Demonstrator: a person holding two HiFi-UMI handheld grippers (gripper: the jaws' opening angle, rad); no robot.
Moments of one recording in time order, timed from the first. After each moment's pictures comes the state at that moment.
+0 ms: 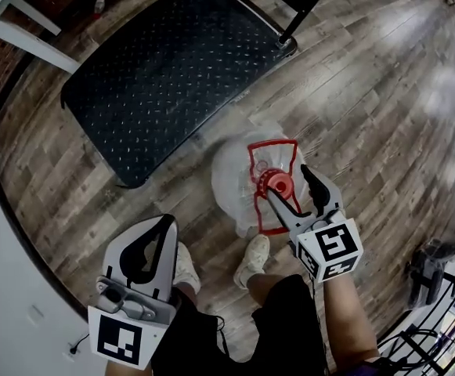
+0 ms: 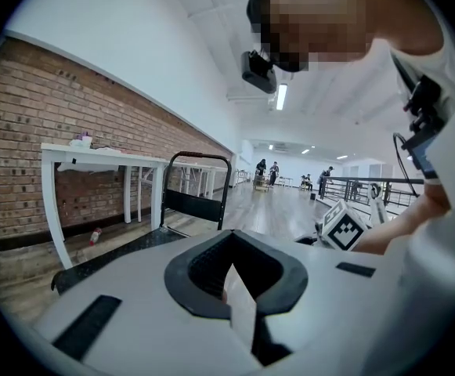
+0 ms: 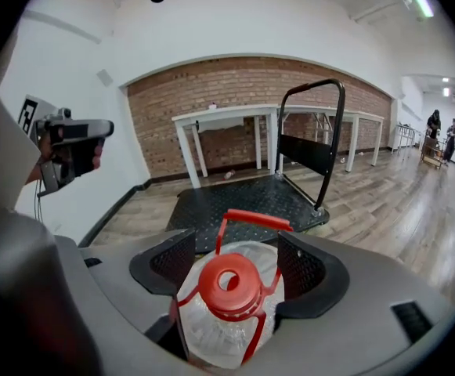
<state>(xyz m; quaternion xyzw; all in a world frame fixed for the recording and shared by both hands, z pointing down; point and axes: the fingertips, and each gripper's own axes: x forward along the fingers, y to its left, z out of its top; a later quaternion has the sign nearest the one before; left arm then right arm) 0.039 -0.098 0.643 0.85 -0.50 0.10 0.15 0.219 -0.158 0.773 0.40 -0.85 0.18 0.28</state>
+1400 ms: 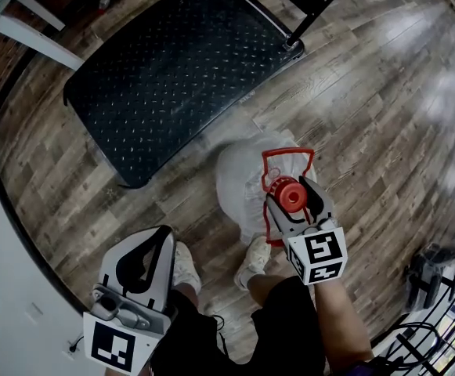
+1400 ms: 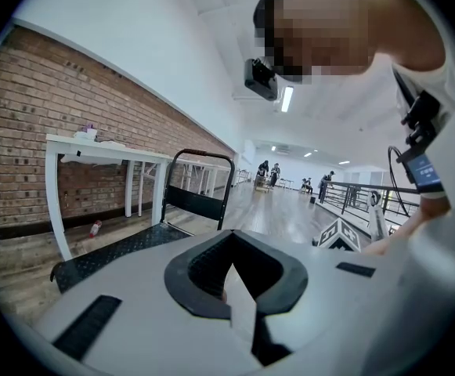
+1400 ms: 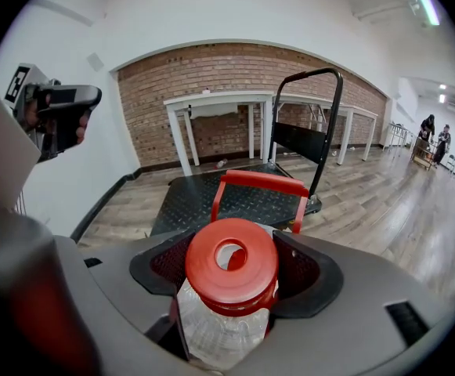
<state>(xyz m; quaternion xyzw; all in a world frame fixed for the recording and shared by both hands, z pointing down) 0.025 -0.096 0.641 0.84 -0.50 0.09 0.17 0.221 -0.152 0.808 0.42 -0.83 0.18 0.32</state>
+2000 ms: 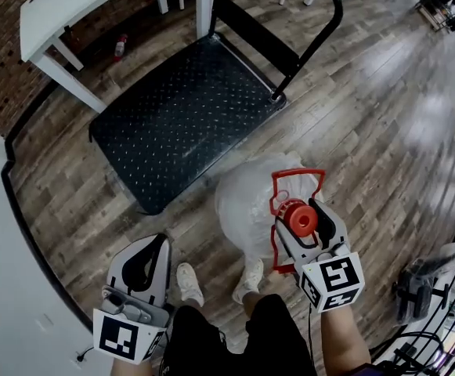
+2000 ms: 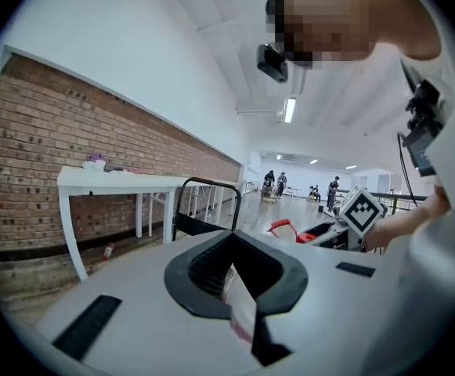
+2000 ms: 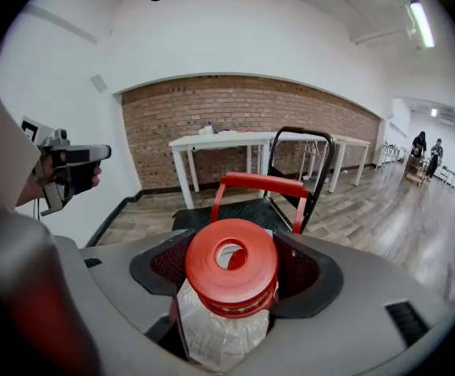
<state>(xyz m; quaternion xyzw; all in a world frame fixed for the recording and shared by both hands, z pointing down) -0.017 -0.102 0.503 0.83 -0.54 0.05 0.13 0.205 -0.164 0.585 0.44 -0.84 0.15 0.28</state>
